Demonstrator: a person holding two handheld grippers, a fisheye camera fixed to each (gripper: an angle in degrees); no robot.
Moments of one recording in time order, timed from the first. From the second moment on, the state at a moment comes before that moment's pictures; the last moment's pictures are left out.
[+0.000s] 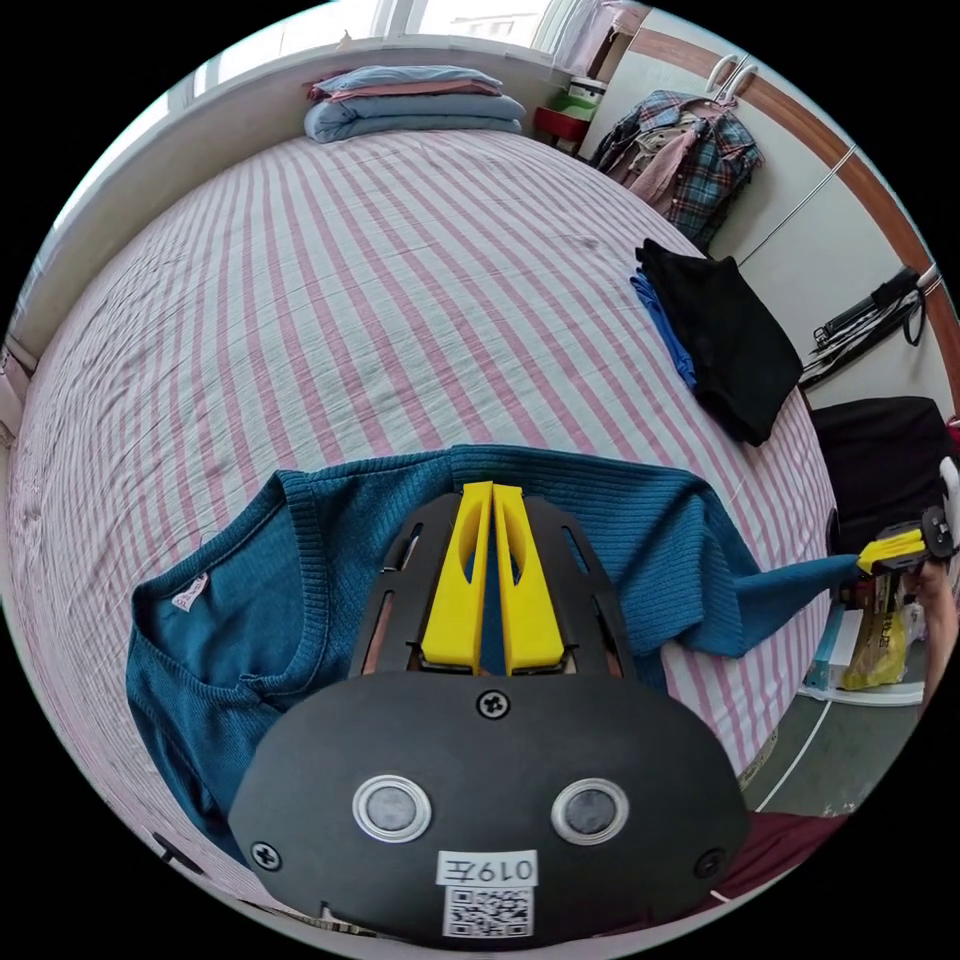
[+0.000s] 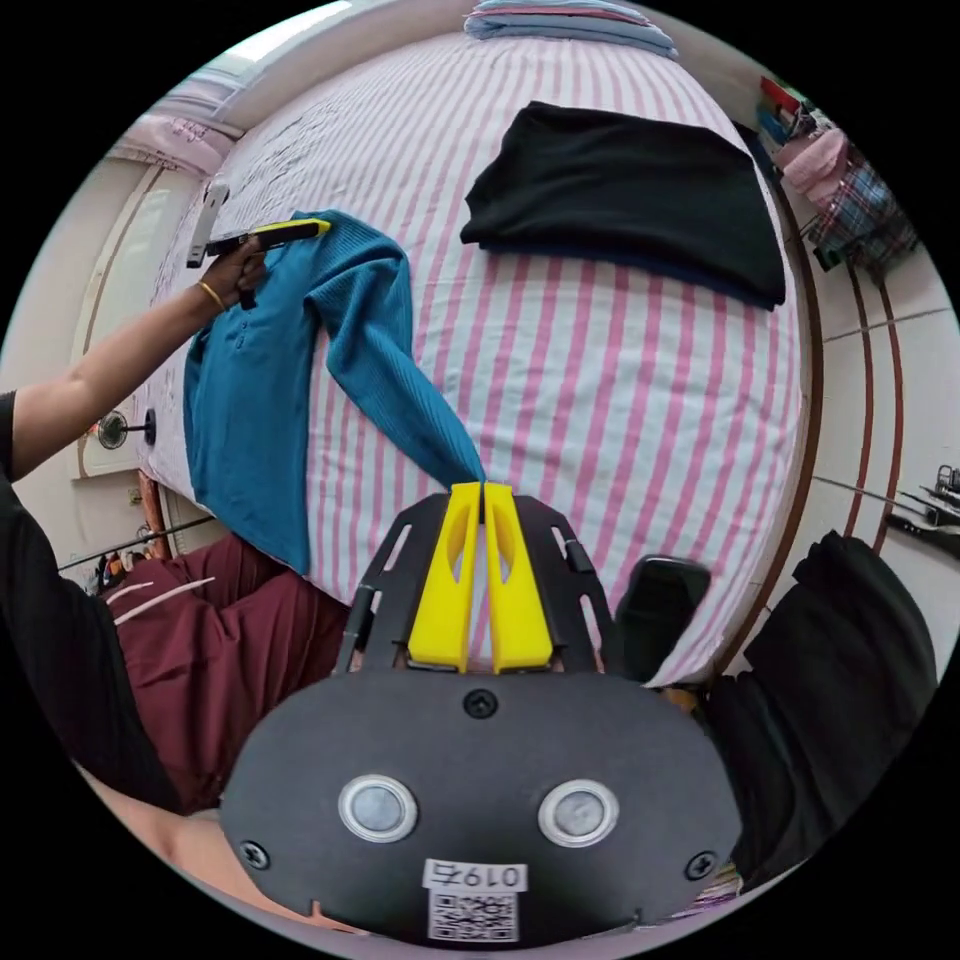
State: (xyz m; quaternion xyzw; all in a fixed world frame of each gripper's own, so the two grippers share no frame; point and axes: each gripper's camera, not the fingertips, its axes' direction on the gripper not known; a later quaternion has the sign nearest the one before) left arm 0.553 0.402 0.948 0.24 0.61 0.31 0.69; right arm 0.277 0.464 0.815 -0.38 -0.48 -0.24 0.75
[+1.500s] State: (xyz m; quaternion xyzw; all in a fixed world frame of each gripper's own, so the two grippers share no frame) left arm 0.562 0.364 0.996 0.19 0.69 0.22 0.66; right arm 0.057 0.438 0.888 -0.27 -0.60 -0.26 0.71
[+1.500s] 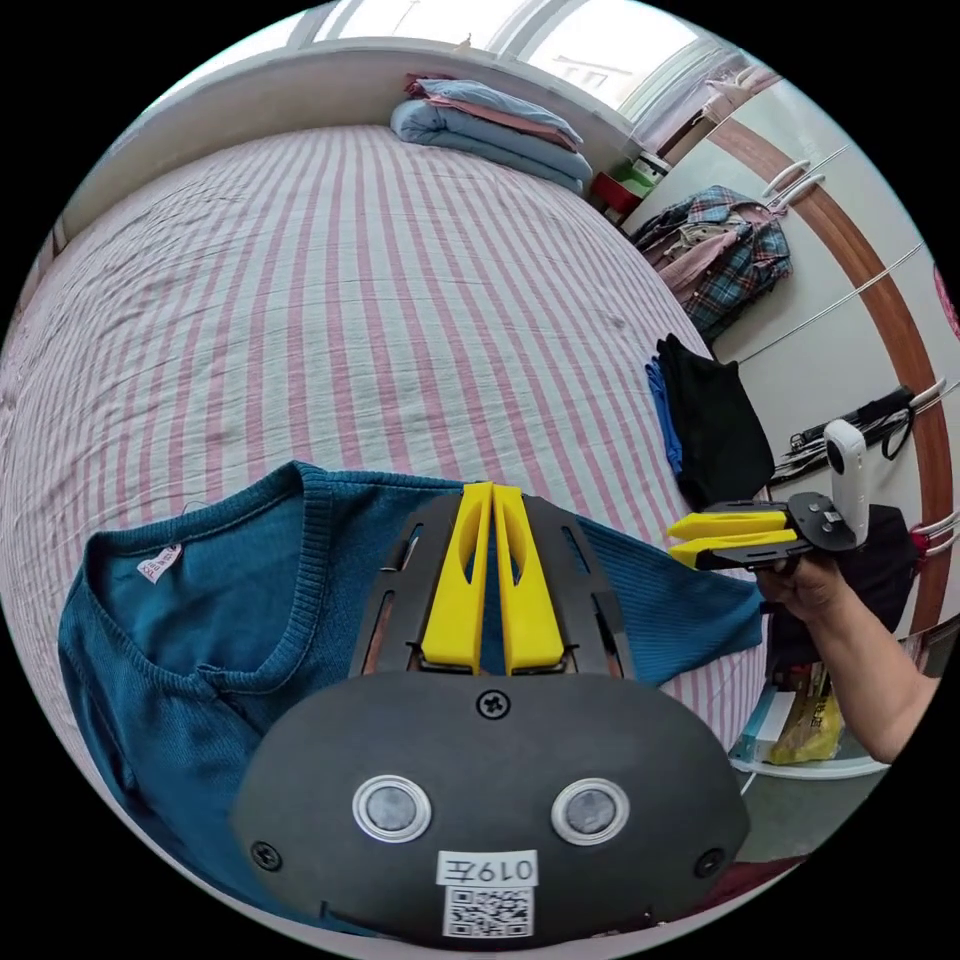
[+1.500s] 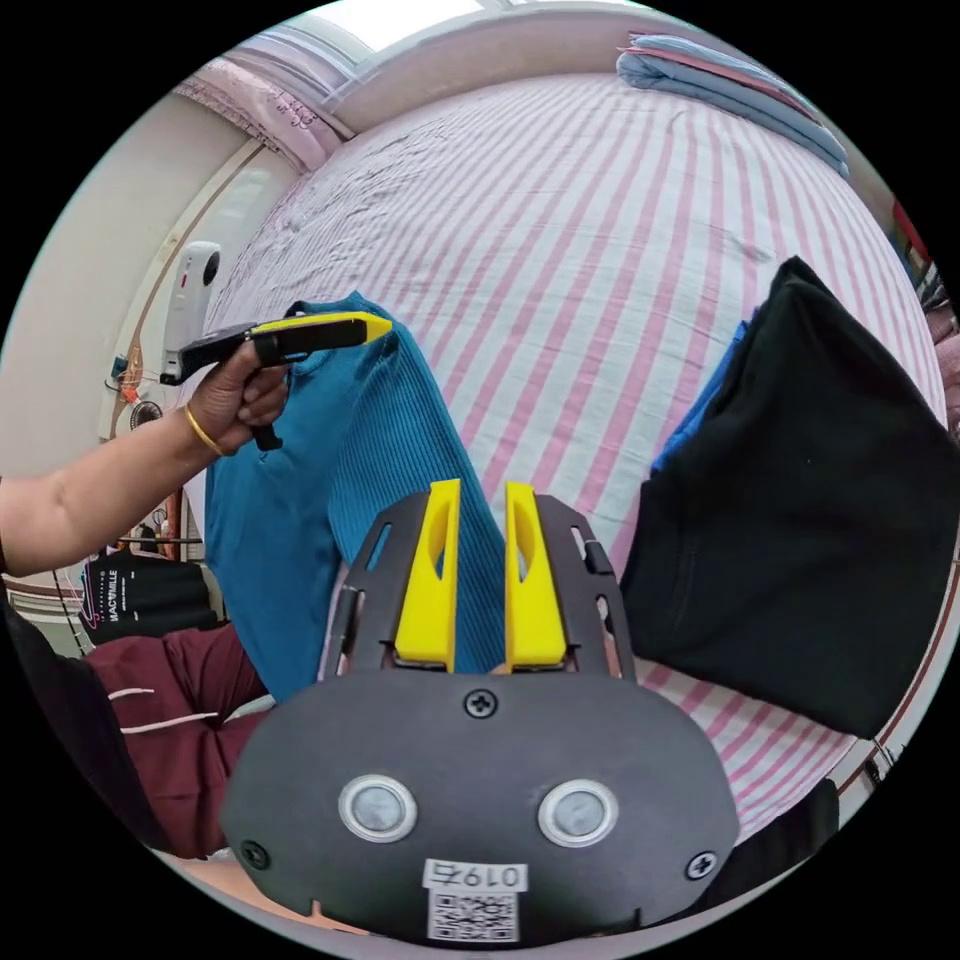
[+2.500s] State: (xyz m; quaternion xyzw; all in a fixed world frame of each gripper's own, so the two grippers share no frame) left arm 0.581 0.387 0.961 0.22 0.64 0.26 0.69; right arm 0.340 0.731 0.906 -0.40 -0.42 0.10 0.81
